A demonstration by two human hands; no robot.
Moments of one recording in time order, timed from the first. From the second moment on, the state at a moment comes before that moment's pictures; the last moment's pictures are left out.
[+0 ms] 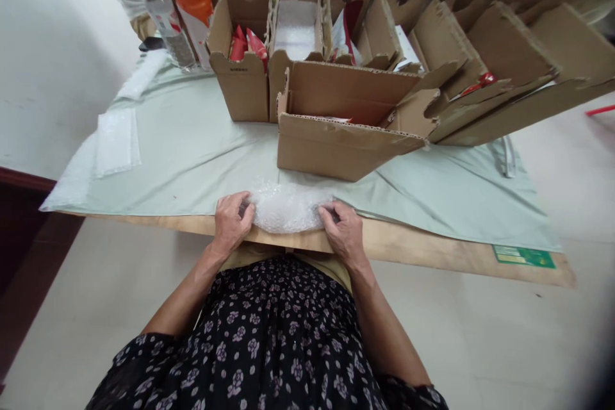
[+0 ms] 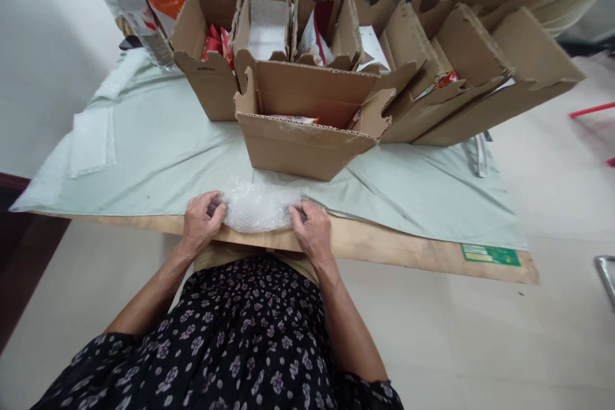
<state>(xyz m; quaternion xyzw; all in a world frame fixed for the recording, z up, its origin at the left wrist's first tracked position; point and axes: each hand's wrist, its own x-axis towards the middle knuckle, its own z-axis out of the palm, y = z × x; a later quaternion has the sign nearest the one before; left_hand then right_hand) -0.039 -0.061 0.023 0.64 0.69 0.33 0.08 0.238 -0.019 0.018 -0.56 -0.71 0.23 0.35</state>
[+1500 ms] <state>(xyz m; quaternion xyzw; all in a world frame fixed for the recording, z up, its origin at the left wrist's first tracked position) -0.056 -0.063 0.041 0.52 0.71 0.42 0.21 0.240 -0.023 0.041 -0.58 -0.66 0.29 0.38</state>
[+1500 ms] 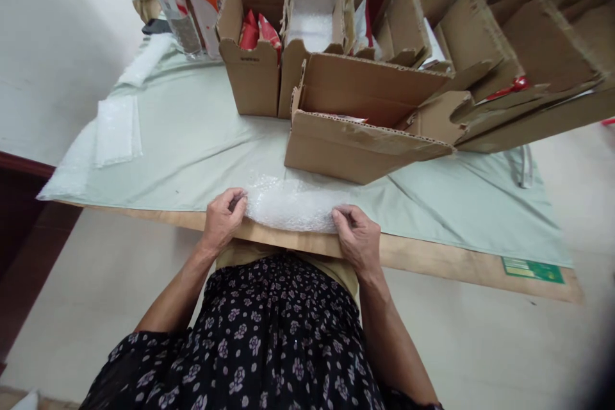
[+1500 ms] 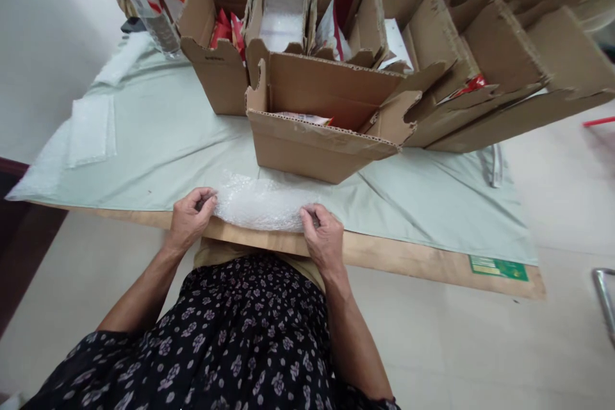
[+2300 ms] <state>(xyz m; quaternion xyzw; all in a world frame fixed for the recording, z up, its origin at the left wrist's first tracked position) -0.060 -0.004 0.040 0.63 0.71 0.30 0.13 0.257 -0.029 0.011 -0.61 -0.73 0.04 0.31</state>
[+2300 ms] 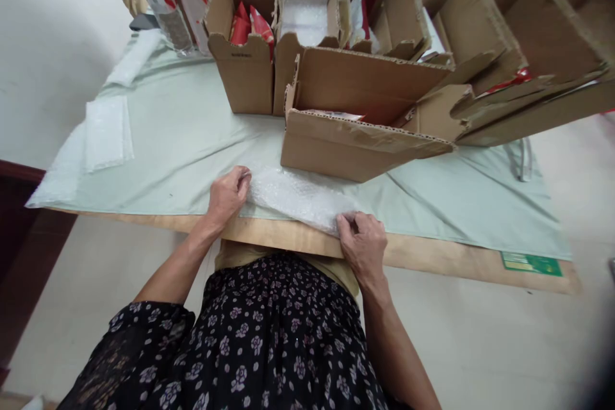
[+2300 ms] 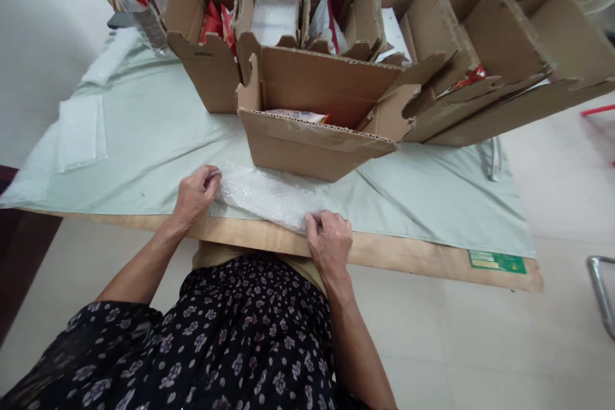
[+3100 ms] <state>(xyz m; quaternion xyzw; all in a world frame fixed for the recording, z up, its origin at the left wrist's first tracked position) -0.055 0.013 0.053 0.66 0.73 0.10 0.12 0.267 -0.025 0.016 -0.61 -0.73 0.04 0.29</state>
